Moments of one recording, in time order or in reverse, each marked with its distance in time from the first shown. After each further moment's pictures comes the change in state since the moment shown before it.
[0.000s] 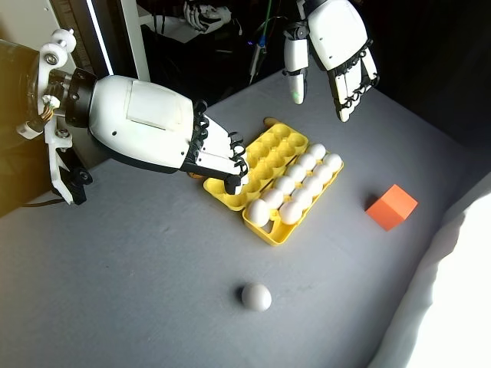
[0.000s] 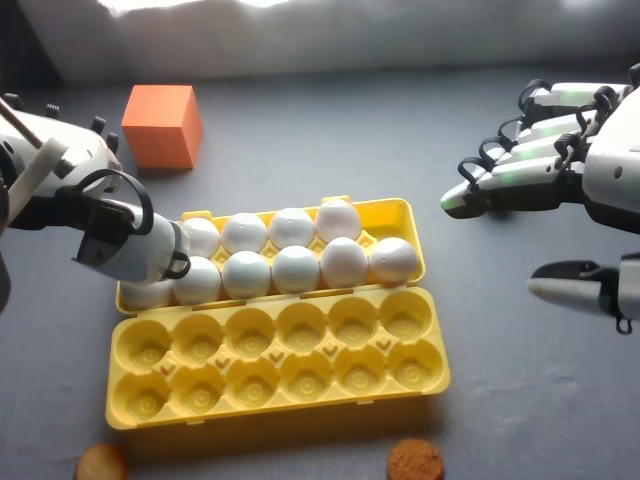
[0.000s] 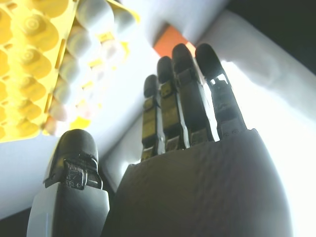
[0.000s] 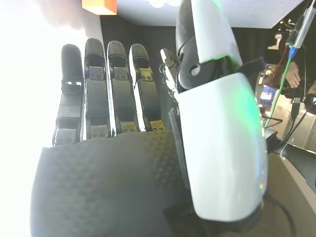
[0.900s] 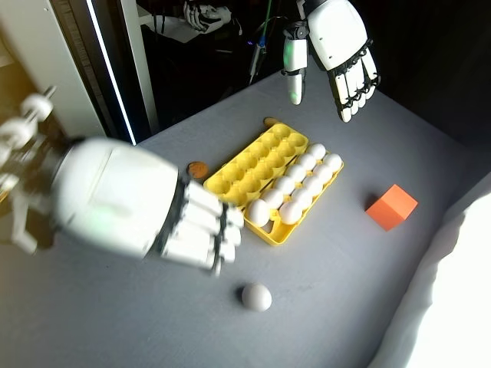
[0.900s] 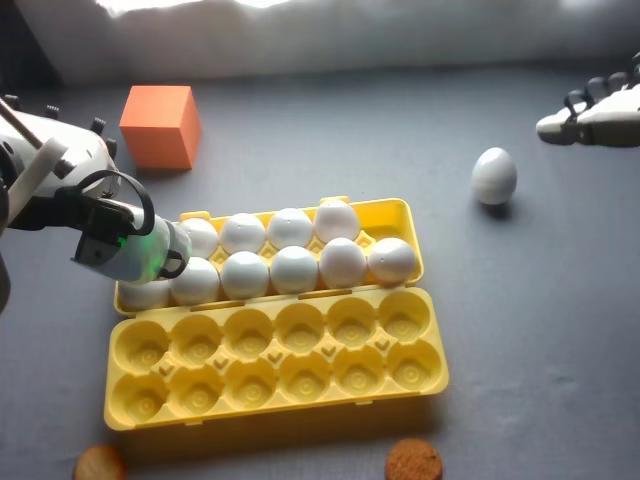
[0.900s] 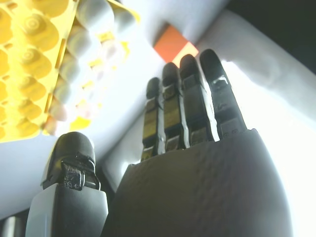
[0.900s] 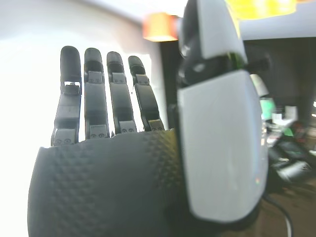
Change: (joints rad) left arm 0.000 0.000 0.000 -0.001 0.001 0.000; right arm -0.099 -0.071 0.250 0.085 0.002 0.089
